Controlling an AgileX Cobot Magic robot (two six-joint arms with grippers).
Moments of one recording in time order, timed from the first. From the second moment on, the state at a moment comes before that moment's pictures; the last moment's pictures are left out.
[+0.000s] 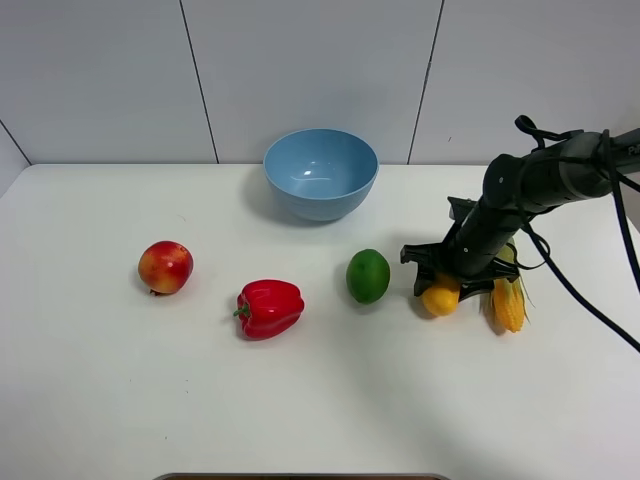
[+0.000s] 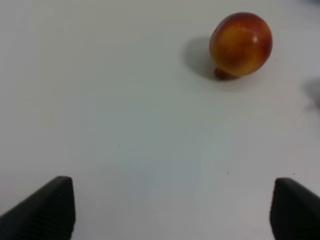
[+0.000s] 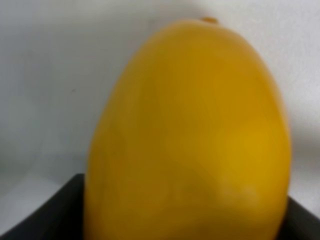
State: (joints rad) left arm 0.05 0.00 -0.44 -0.06 1.09 0.08; right arm 0.22 2.00 -1.04 0.28 0.57 0.15
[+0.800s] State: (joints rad) left arm 0.05 0.00 -0.44 -0.06 1.09 0.08; right arm 0.22 2.00 -1.04 0.28 0.54 0.16
